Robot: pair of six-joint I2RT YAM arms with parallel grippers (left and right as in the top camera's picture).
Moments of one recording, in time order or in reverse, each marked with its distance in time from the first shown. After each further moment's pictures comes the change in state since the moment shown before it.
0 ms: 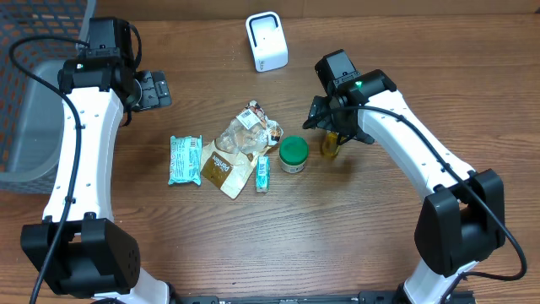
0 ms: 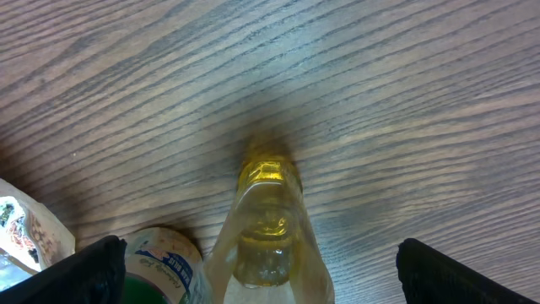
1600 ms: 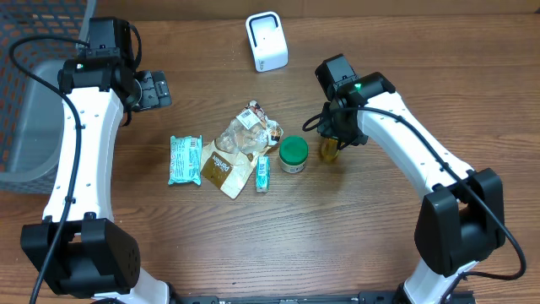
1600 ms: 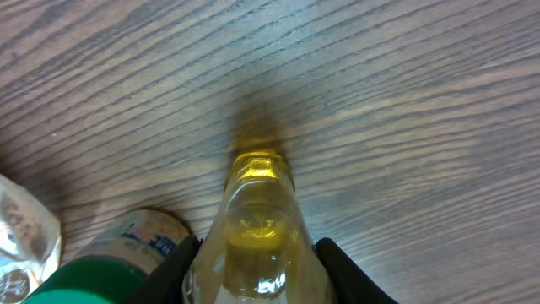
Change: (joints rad) left arm 0.000 0.000 0.000 0.000 0.000 0.000; right arm 0.000 -0.001 -0.013 -0.034 -0.026 0.014
